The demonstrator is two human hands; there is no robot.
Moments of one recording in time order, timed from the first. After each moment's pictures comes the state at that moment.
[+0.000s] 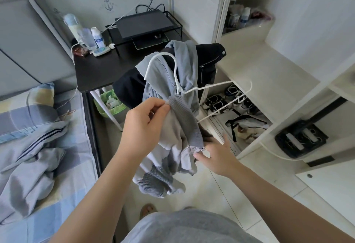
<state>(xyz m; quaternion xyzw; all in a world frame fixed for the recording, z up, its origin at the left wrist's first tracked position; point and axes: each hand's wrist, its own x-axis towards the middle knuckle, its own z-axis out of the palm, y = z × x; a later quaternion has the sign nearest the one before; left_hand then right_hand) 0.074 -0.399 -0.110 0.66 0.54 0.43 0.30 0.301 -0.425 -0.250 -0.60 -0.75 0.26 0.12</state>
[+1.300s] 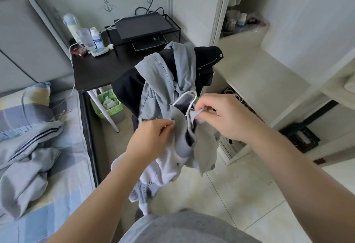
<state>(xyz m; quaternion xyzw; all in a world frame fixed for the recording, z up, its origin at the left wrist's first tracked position) 0.075 -0.407 -0.142 0.75 0.56 0.26 0.25 0.295 -0.400 -0.081 -0.48 -0.79 0.27 0.27</state>
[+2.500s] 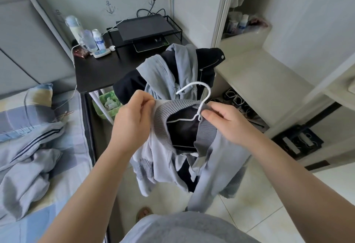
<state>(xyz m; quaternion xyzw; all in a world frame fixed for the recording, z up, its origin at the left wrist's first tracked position) 0.050 -0.386 -0.117 0.70 0.54 0.42 0.19 0.309 -0.392 -0.121 -0.49 -0.70 0.41 0.32</state>
